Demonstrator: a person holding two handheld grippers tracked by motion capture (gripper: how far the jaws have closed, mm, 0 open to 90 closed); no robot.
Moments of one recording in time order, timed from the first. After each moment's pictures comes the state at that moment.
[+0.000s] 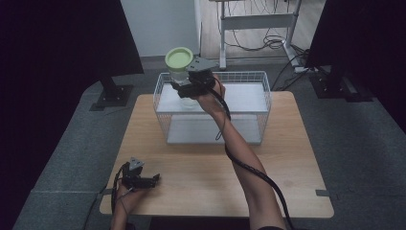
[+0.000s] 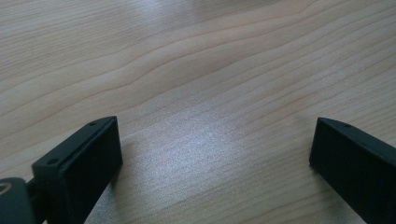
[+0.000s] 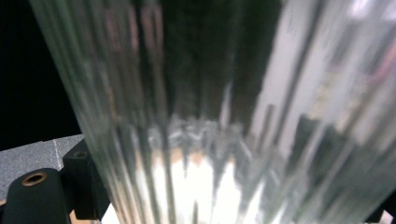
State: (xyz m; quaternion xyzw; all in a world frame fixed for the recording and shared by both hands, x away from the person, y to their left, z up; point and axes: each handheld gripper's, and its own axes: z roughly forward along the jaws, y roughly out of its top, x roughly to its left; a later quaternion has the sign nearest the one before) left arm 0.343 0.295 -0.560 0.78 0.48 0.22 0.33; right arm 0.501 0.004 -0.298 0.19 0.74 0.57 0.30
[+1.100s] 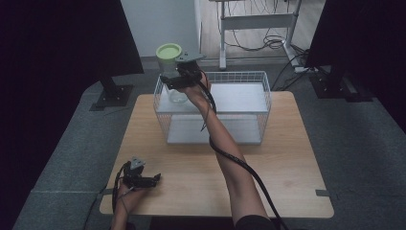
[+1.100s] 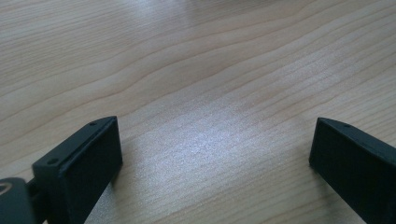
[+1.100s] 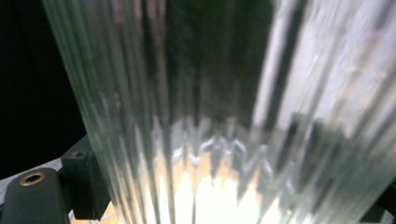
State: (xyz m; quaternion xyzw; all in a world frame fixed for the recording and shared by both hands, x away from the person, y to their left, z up) left arm 0.347 0.292 -0.560 0.79 0.47 0.21 0.33; right arm 0.549 0.037 -0.309 0.23 0.74 0.59 0.23
